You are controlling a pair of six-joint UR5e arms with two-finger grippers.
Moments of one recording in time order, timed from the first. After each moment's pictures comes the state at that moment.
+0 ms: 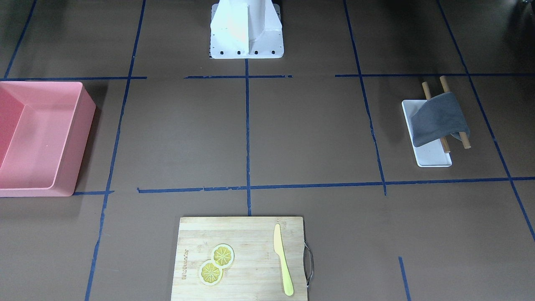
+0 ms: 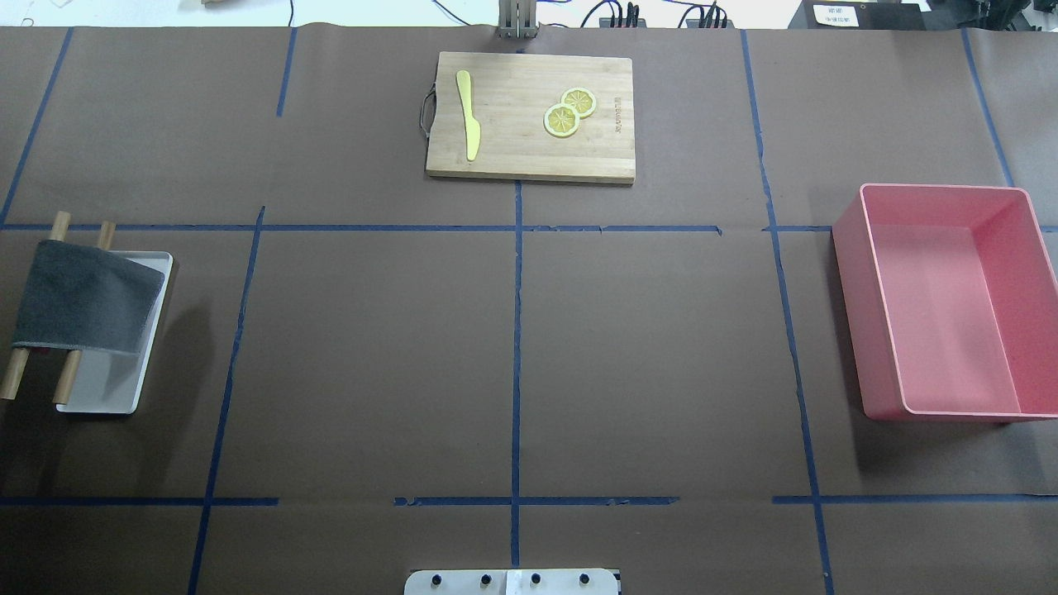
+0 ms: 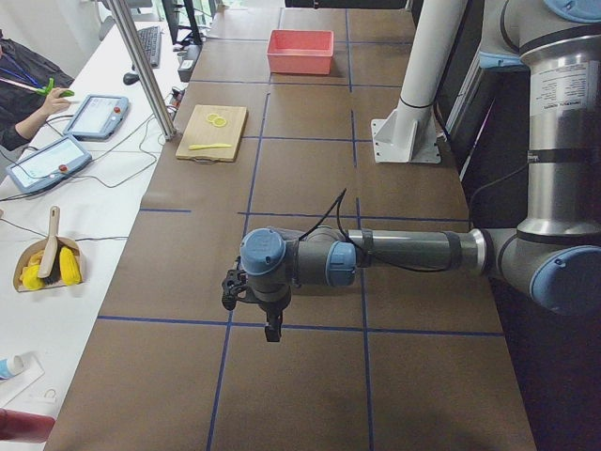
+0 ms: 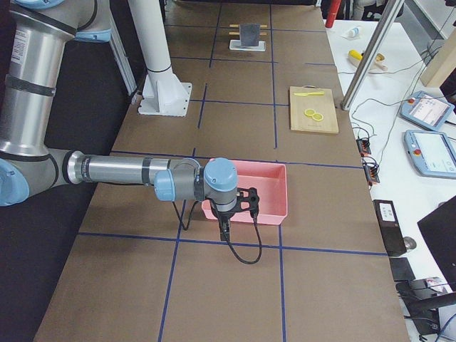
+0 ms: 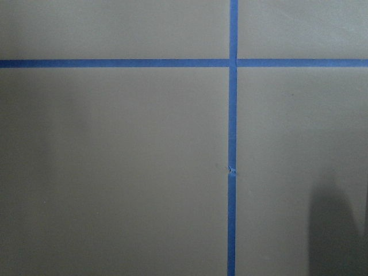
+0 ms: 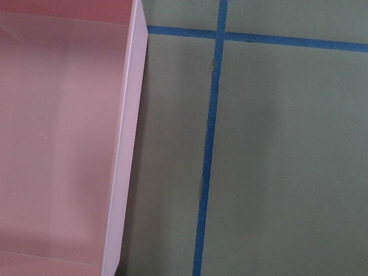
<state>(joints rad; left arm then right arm) -1.55 -1.48 -1.67 -1.57 -2.36 0.01 1.52 -1.86 1.85 -1.46 2.36 0.02</state>
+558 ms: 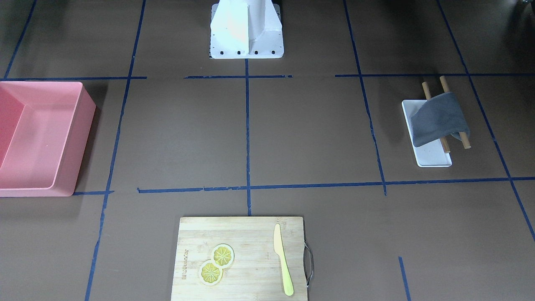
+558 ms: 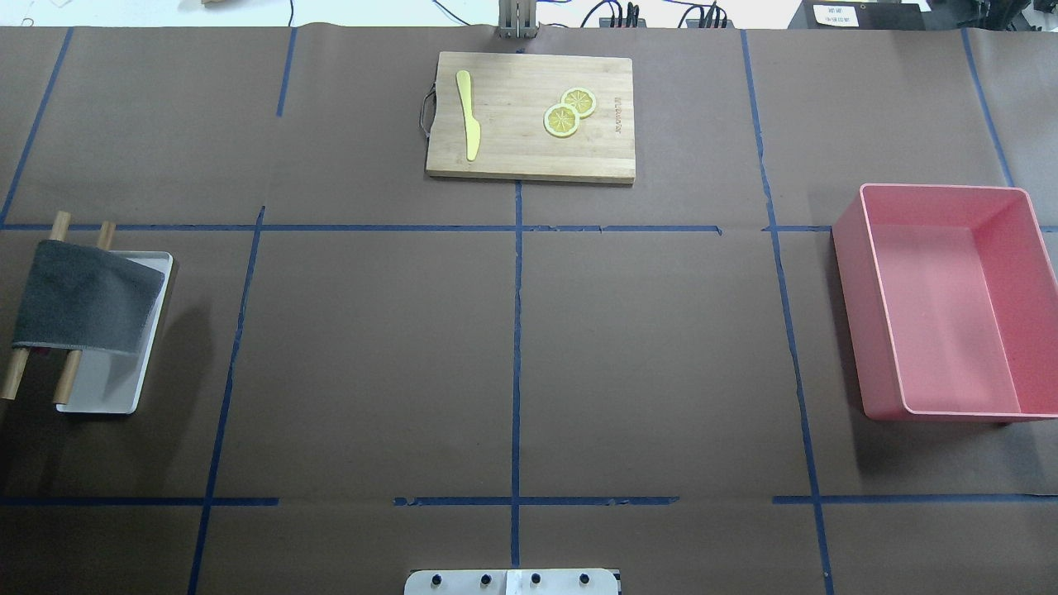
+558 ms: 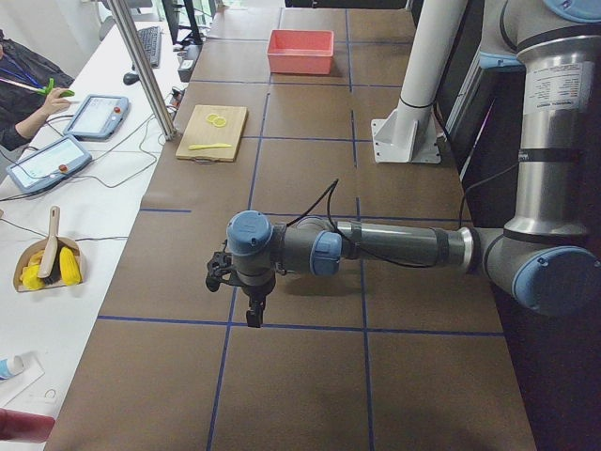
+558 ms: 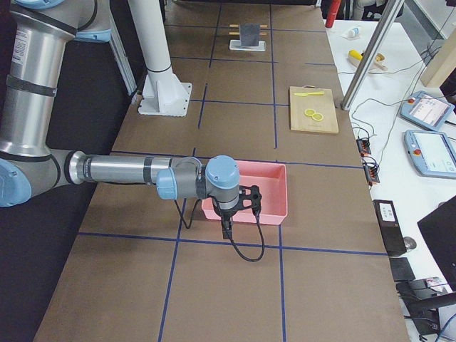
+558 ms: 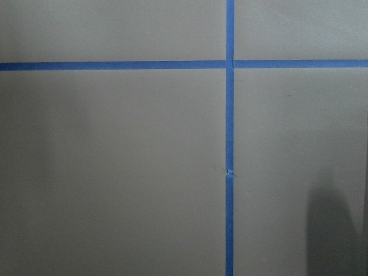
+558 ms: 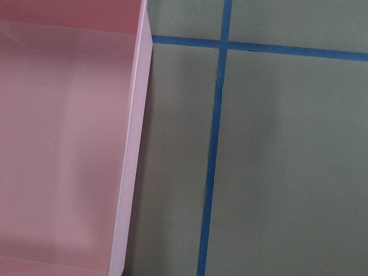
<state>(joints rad) -1.54 -1.54 -1.66 -1.62 -2.35 0.00 1.52 -1.85 1.85 -1.45 2.36 0.03</state>
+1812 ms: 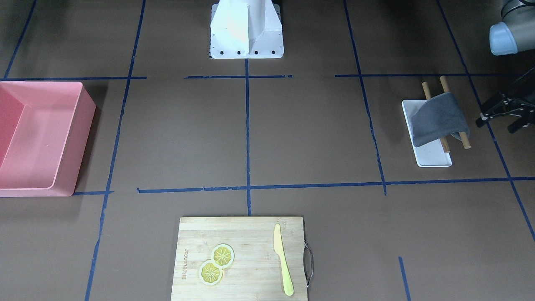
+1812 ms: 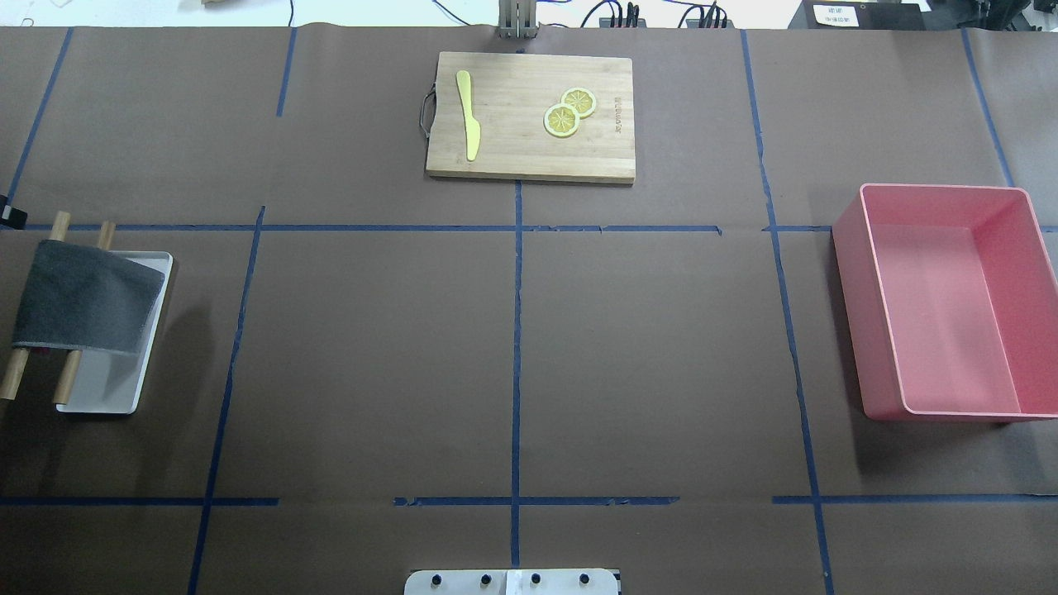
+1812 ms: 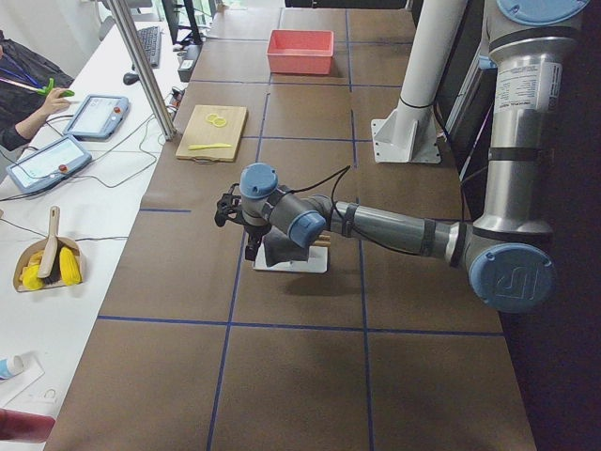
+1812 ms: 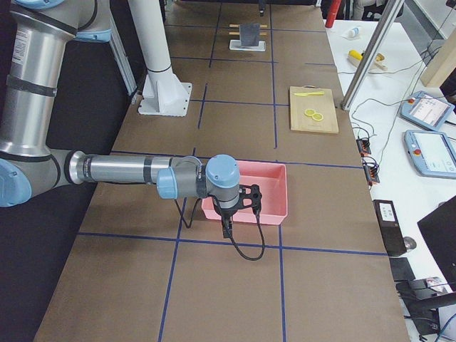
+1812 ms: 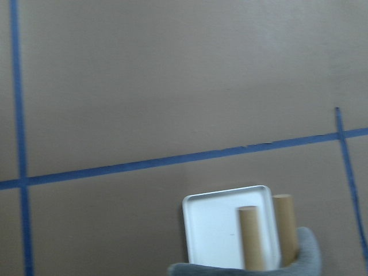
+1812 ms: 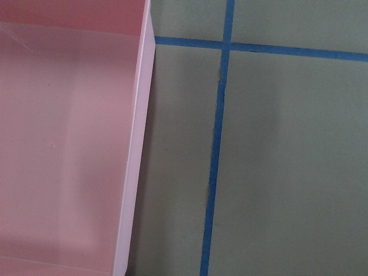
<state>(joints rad) -1.24 -1.56 -1.74 -1.99 -2.35 -0.50 1.51 -1.85 1.85 -1.45 2.36 0.03</state>
